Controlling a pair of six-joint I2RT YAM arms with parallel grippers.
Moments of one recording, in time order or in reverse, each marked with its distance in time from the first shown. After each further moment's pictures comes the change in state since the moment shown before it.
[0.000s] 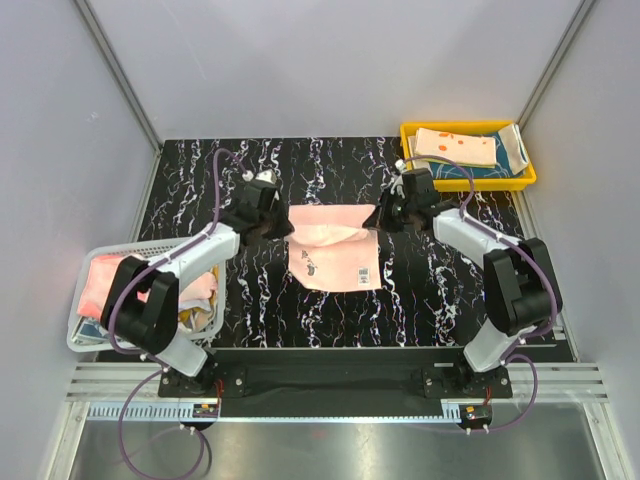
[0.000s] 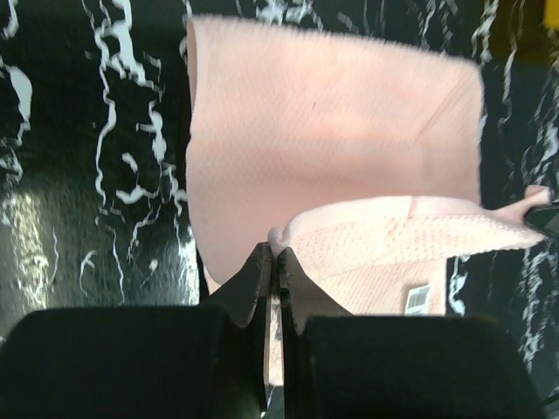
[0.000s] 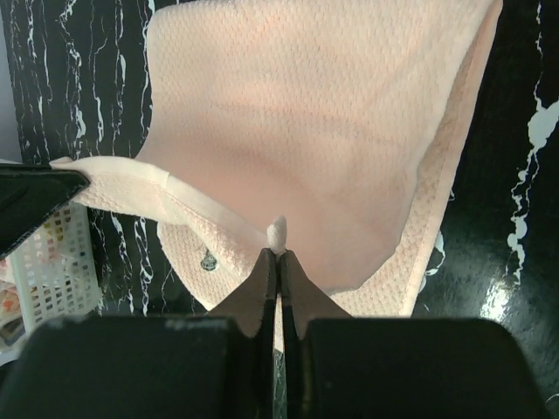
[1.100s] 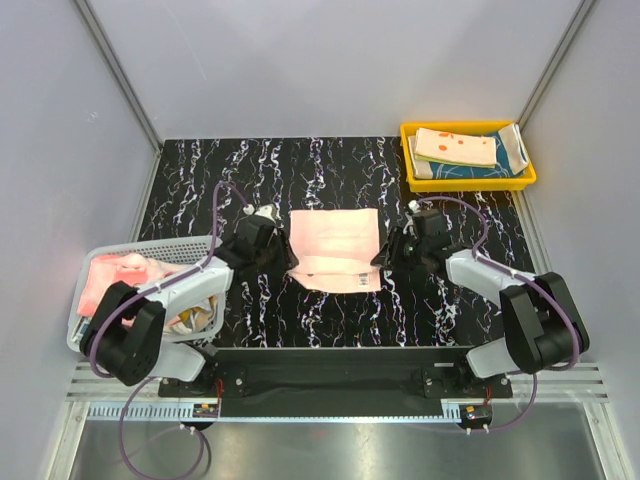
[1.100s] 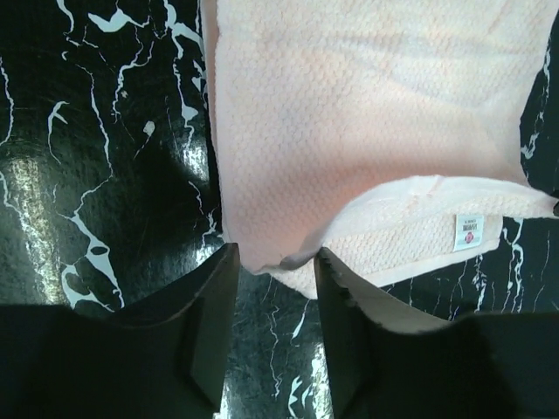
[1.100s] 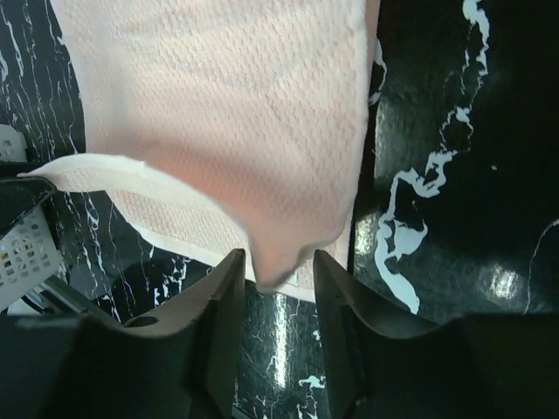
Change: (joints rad) left arm -0.095 -0.175 -0.317 0.077 0.001 -0.029; right arm 0.026 -0.243 -0.407 0.092 0.048 0.080
